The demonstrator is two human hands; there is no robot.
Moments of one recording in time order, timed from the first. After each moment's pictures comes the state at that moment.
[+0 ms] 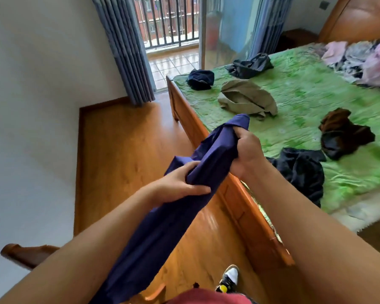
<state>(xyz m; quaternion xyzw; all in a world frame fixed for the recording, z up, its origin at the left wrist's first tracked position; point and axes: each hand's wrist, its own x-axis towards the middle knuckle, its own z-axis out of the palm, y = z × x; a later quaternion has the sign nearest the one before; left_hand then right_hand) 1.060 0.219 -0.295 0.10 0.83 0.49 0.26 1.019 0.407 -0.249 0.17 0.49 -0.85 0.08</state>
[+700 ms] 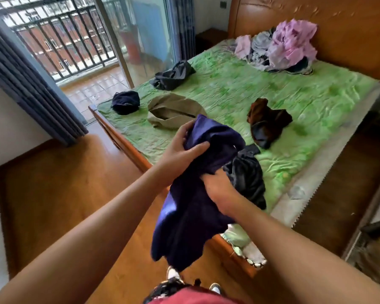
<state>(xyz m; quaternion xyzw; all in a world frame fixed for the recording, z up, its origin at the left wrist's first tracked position) 0.903 0.520 -0.245 0.19 0.72 0.64 0.16 0.978 0.614 -0.306 0.21 0.67 -0.71 -0.02</state>
